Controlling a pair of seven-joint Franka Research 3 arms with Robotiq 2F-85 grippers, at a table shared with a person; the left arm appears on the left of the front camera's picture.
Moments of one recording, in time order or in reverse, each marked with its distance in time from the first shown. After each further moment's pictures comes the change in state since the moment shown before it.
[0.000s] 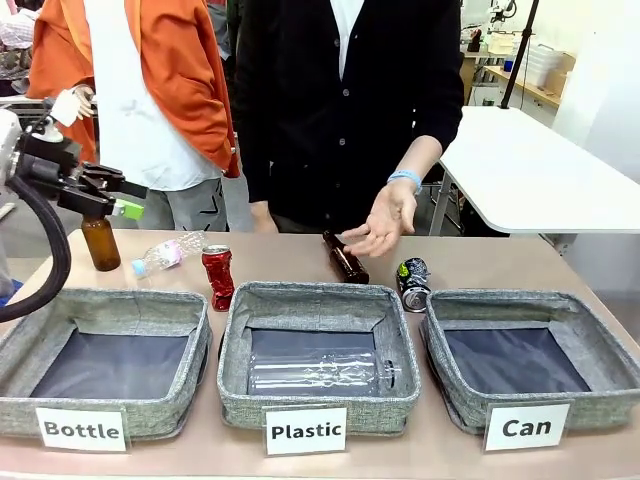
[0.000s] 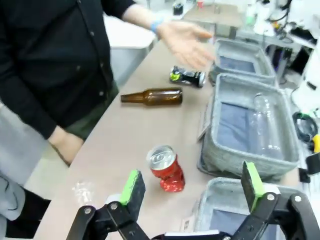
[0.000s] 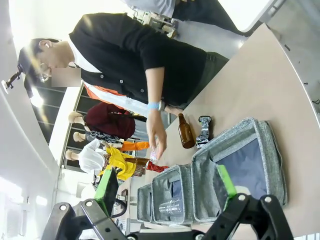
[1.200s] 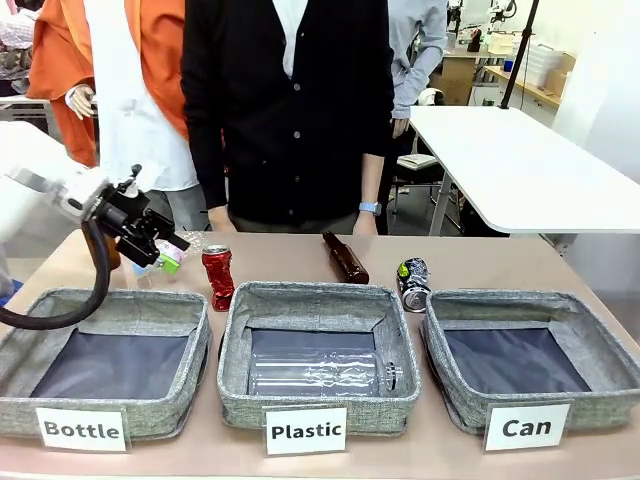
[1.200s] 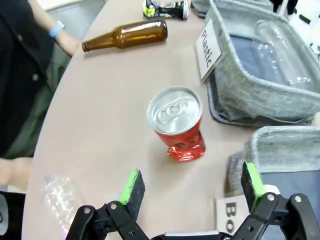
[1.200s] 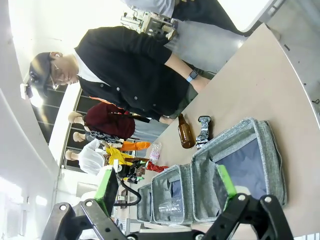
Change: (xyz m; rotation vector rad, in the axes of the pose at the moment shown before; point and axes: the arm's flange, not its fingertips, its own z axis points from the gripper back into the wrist) left arm -0.064 0.079 -0.097 -0.175 0.274 -0.086; right arm 0.000 -0.001 0.000 -0.001 0.000 0.000
